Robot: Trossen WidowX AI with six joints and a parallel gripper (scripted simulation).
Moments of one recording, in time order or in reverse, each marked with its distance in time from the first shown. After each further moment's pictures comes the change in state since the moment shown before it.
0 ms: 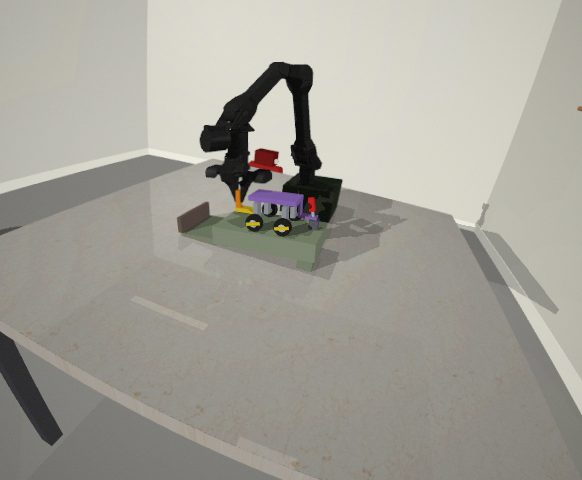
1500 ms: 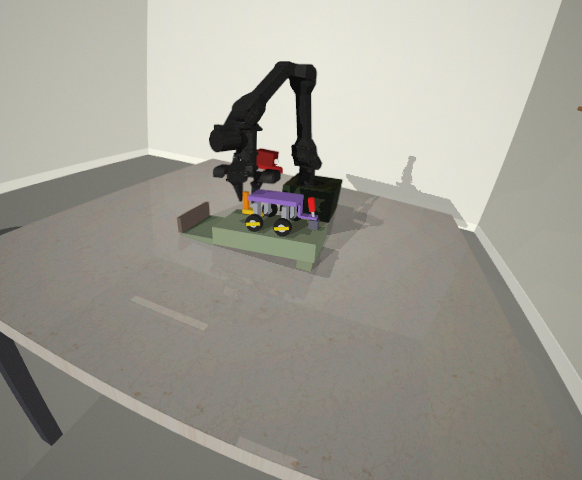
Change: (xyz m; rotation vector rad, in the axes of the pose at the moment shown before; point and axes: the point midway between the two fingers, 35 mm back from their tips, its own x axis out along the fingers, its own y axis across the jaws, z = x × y) arm -0.003 0.026 0.002 0.002 -0.001 -0.002
